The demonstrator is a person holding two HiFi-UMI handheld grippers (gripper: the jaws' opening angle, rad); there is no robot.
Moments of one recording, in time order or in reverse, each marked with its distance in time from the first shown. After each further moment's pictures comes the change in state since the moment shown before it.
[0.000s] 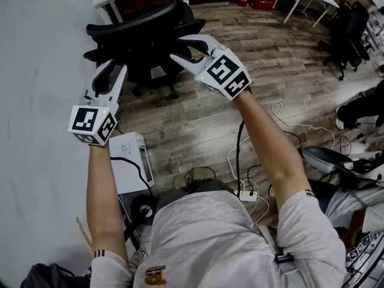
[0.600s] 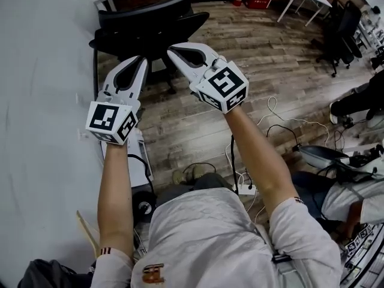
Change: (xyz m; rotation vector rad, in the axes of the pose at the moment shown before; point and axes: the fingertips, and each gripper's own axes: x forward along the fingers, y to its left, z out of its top) left arm -0.037 -0.039 0.012 -0.089 -0.100 -0.084; right arm -0.001 0.072 0.060 0.163 -0.197 -0.094
